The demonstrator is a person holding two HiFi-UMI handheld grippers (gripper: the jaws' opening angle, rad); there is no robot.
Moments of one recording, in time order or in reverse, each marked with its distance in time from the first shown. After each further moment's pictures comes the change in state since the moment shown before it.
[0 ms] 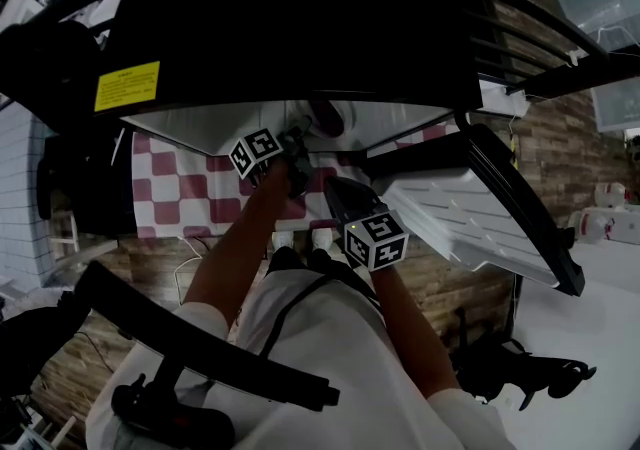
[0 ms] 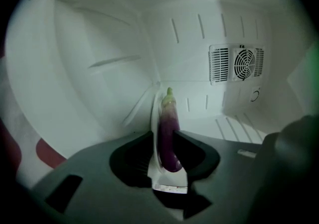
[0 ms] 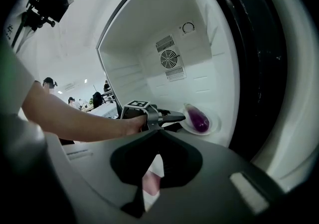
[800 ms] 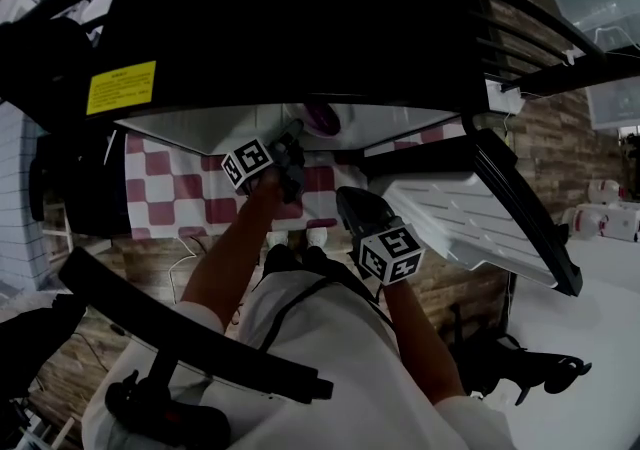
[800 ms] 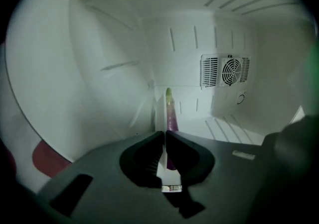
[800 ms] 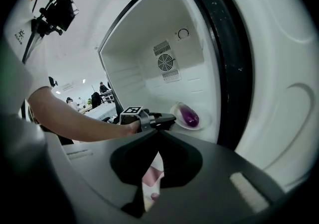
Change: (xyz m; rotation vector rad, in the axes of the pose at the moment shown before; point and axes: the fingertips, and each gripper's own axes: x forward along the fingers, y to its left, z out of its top) left arm -0.013 -0.003 0.004 0.020 -0.038 -0.147; right arm -0.031 -0.007 -0.005 0.008 0.000 -0.019
